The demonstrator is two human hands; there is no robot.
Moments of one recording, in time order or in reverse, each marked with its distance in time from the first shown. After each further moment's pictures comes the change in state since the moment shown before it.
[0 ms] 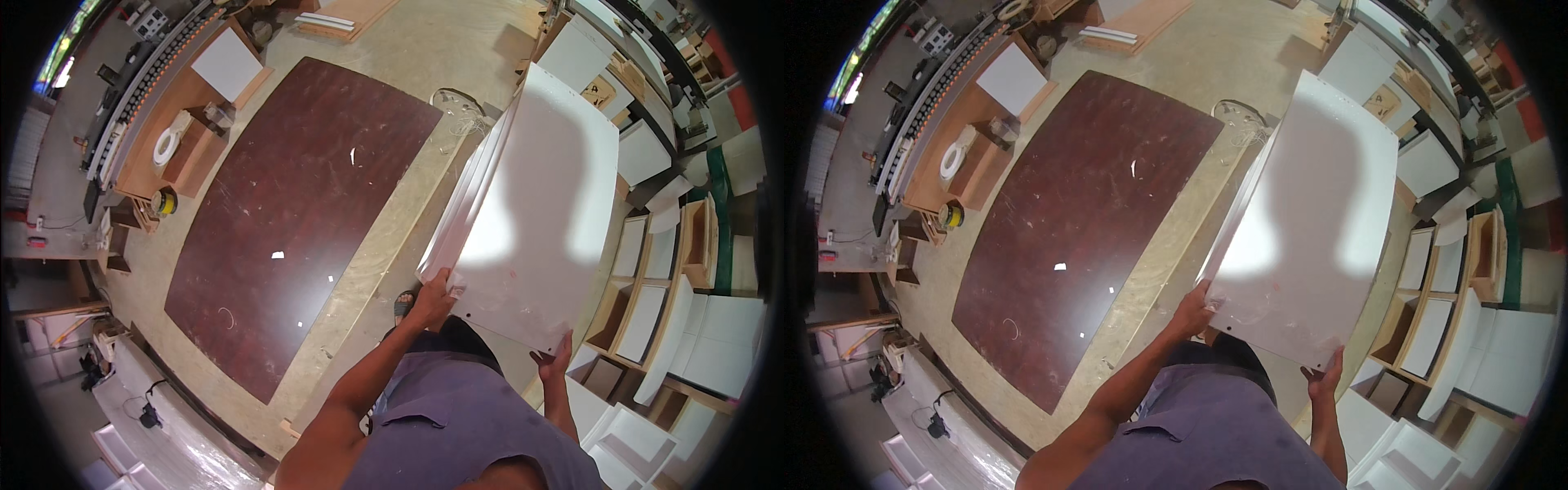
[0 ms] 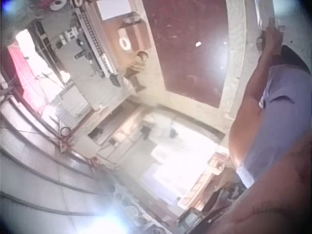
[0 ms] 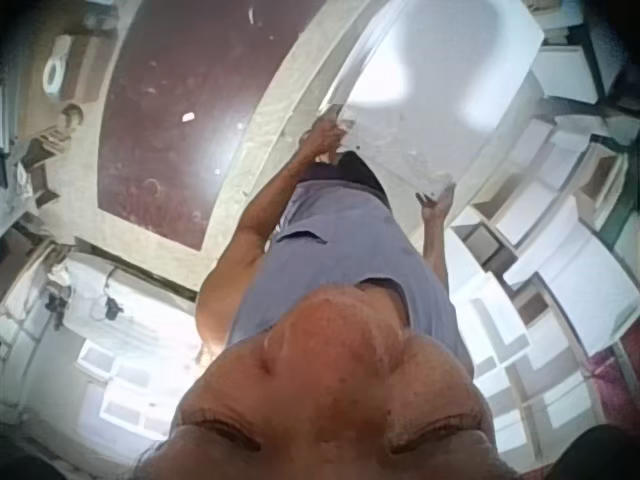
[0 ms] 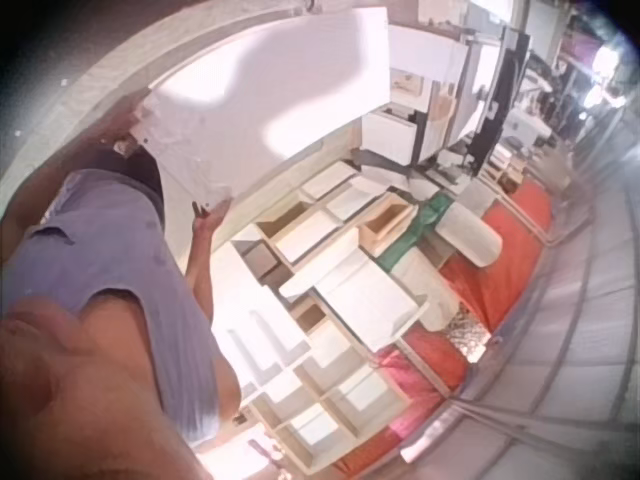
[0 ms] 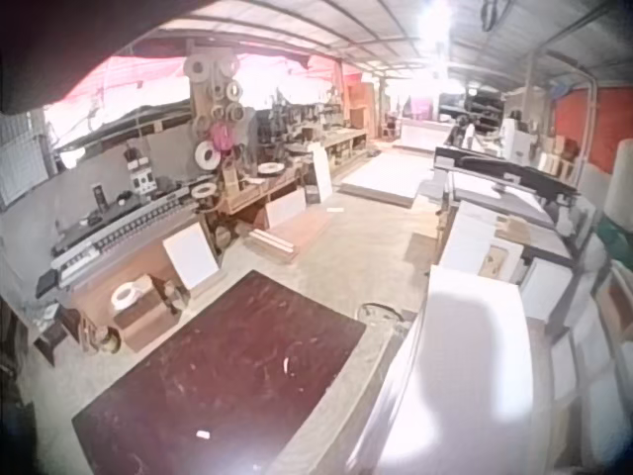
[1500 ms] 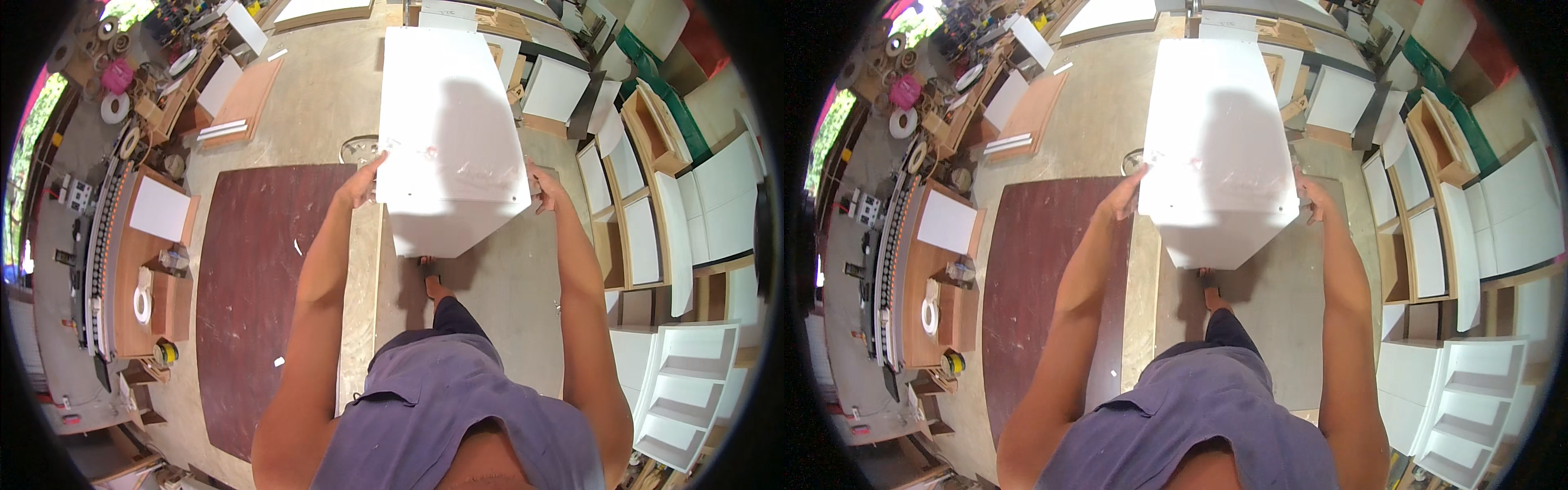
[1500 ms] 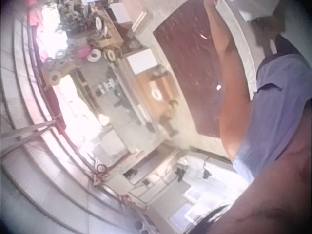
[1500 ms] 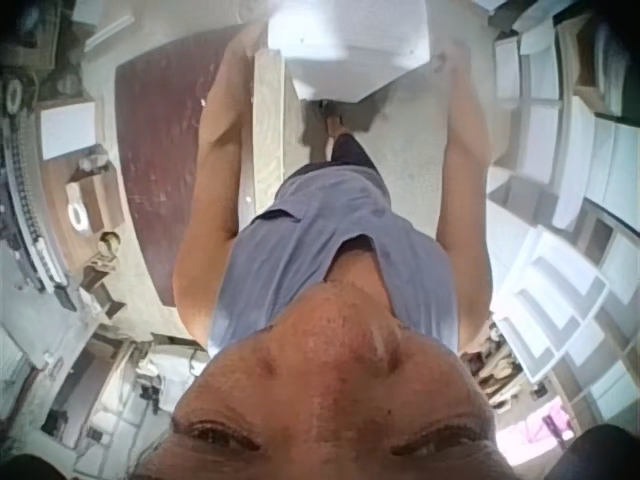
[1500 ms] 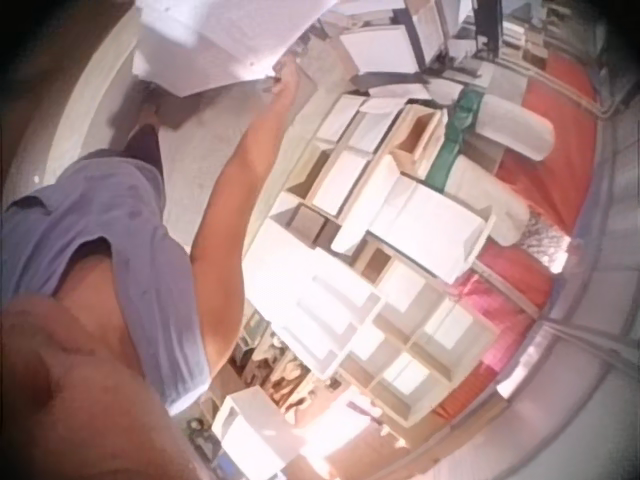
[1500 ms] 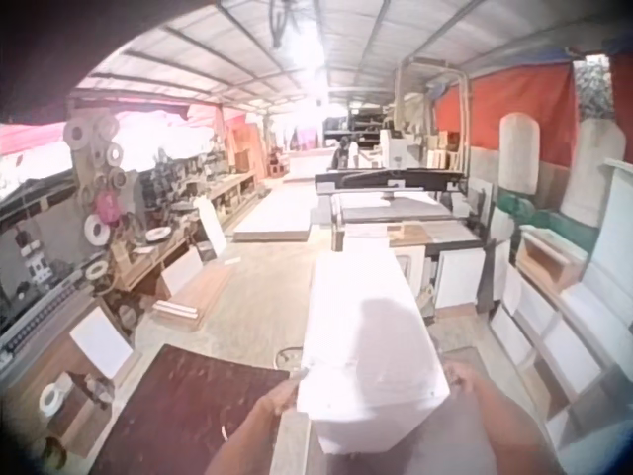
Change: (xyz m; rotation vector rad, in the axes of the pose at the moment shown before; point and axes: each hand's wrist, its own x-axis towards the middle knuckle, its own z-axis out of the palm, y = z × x) left_hand 0.416 0.163 0.006 -0.275 -0.449 -0.066; right_hand 0.236 -0.325 0.126 -0.475 -0.185 -0.135
